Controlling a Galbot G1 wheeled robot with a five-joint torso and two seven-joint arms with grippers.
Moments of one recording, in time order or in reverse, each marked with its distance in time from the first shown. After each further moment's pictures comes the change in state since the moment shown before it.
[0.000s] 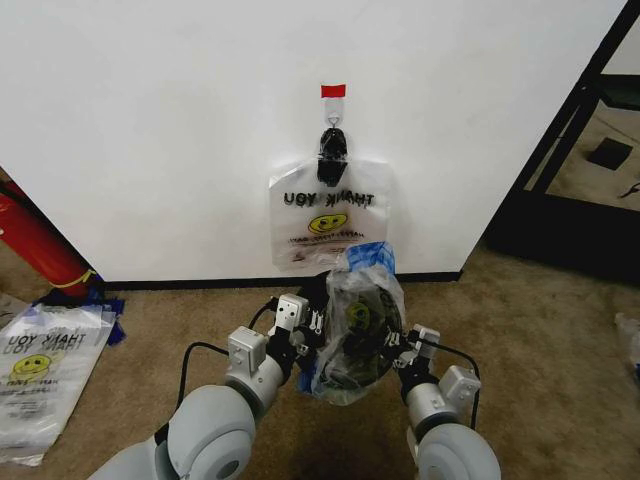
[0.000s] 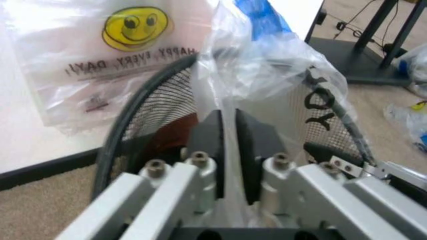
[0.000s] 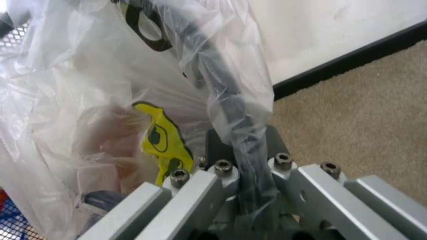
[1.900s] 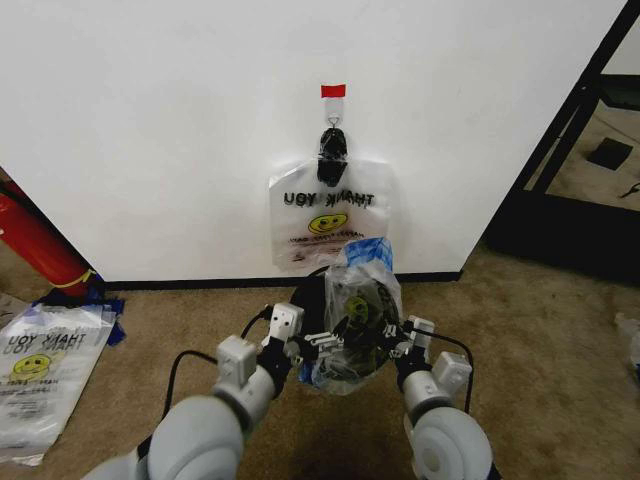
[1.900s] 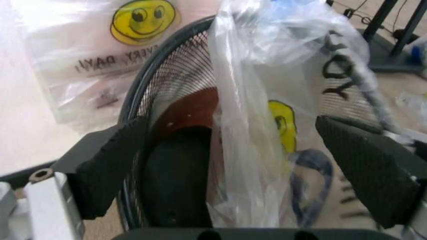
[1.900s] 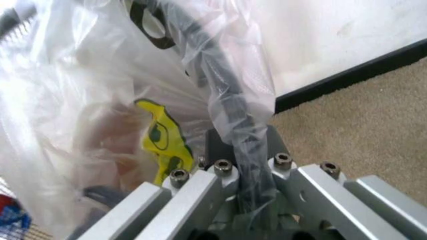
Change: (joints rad) left arm -0.035 0.039 0.000 0.027 -0.019 0.003 0.000; right arm 0.041 -0.042 0.001 -0.003 0.032 0.011 0.011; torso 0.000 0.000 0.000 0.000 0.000
